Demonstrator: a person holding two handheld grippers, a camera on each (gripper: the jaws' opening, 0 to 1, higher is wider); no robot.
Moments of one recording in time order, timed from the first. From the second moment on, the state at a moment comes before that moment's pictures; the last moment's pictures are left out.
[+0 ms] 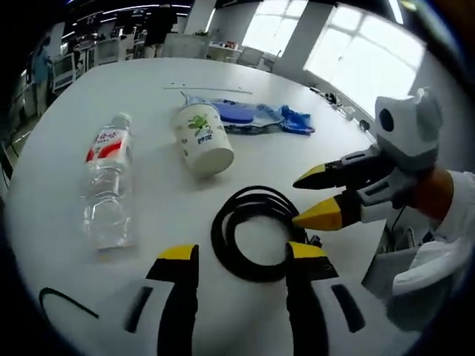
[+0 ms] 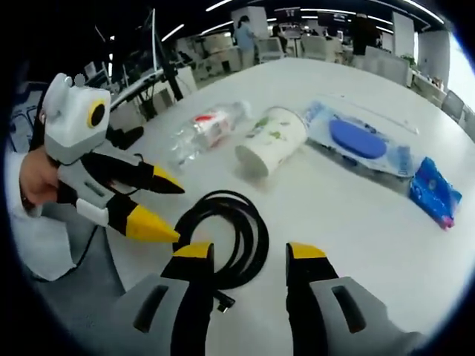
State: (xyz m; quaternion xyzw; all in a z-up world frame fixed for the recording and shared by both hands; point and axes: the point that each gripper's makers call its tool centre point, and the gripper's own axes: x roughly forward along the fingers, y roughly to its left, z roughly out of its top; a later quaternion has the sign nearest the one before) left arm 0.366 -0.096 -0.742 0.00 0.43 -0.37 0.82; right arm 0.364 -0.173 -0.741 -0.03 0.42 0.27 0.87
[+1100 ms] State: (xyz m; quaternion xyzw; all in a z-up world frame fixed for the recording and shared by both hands) left arm 0.367 -0.089 -0.762 0.06 0.46 -0.35 0.81; right arm 0.366 -0.167 -0.756 -0.03 0.44 0.25 0.86
